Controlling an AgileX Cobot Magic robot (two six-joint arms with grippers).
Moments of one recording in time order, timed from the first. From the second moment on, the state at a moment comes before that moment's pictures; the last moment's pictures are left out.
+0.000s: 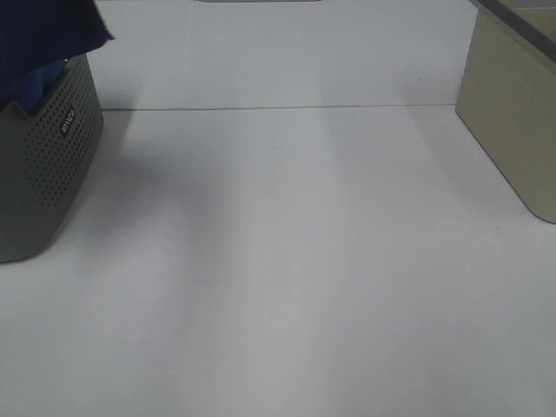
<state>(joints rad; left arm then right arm) -0.65 1.48 -1.87 0.94 0.83 0.79 0.06 0.18 -0.48 0.37 0.91 -0.41</state>
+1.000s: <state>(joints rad) -0.86 1.69 -1.87 0.91 0.58 0.79 0.06 1.37 -0.63 1.73 0.95 -2.04</state>
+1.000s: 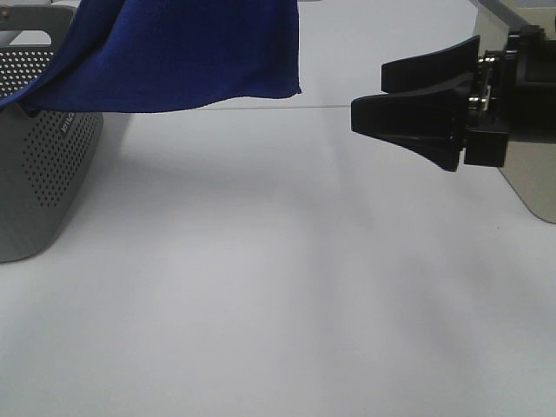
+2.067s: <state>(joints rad) -0.90 1.69 -1.87 0.74 0.52 0.79 0.23 1.74 -0.91 1.74 0.91 -2.07</state>
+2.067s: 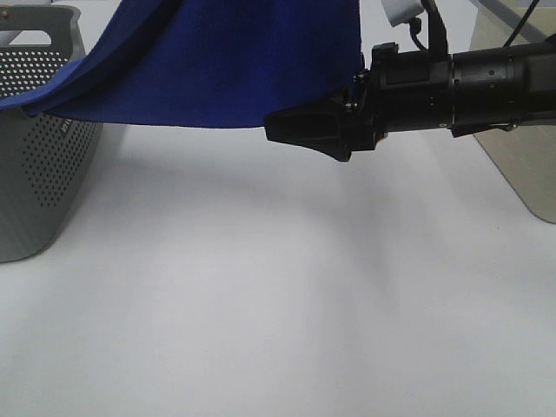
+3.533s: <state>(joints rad) -0.90 1.69 -1.87 0.74 0.55 0.79 0.15 1.74 -0.91 1.74 0.90 -2.03</state>
